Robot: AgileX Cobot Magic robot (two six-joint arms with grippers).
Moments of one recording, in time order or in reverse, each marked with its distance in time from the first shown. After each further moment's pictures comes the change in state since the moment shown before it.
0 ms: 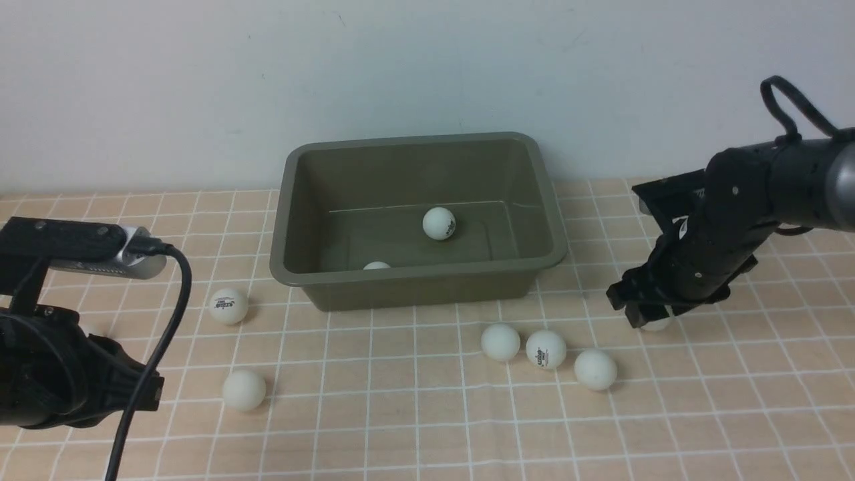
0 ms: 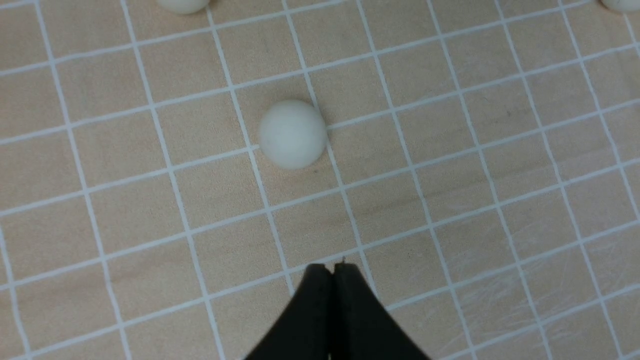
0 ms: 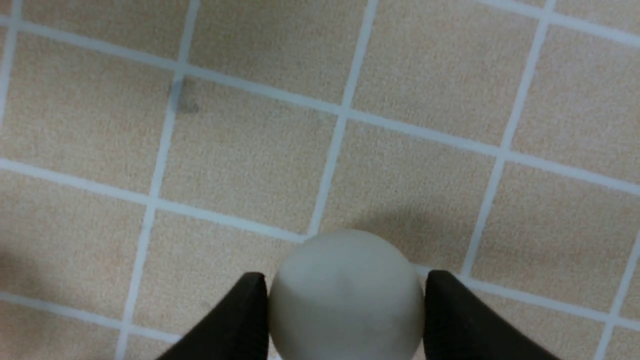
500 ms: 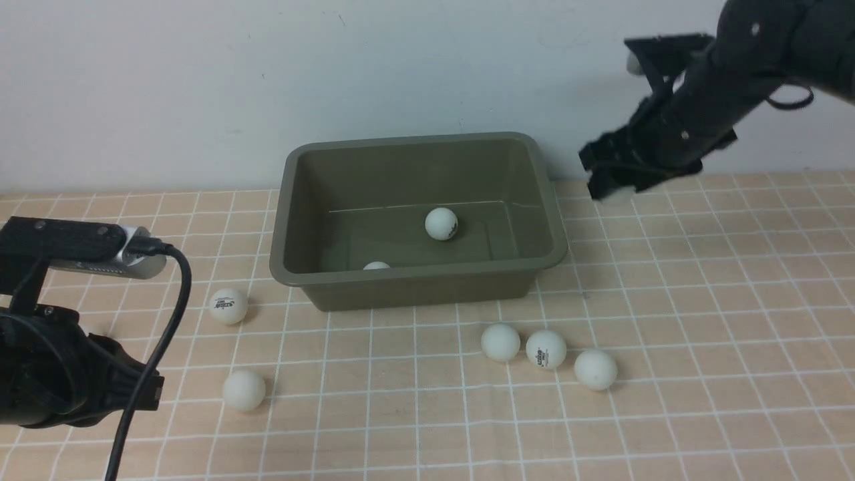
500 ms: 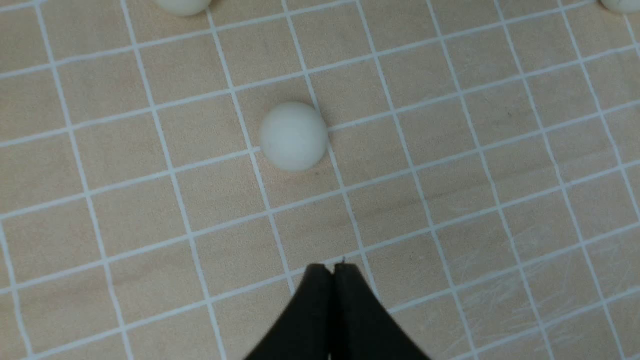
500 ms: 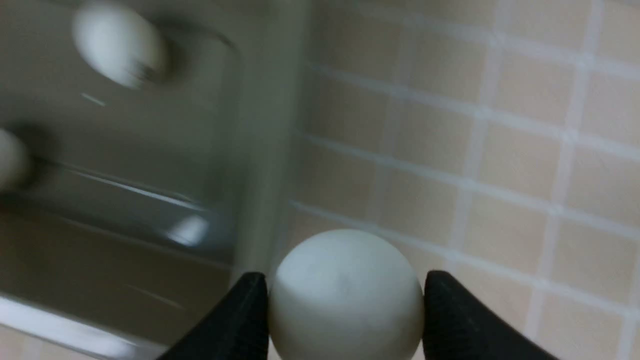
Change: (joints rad) right arm 0.022 0.001 -0.491 0.227 0.277 -0.088; left arm 0.000 0.000 0.000 0.000 -0.006 0.002
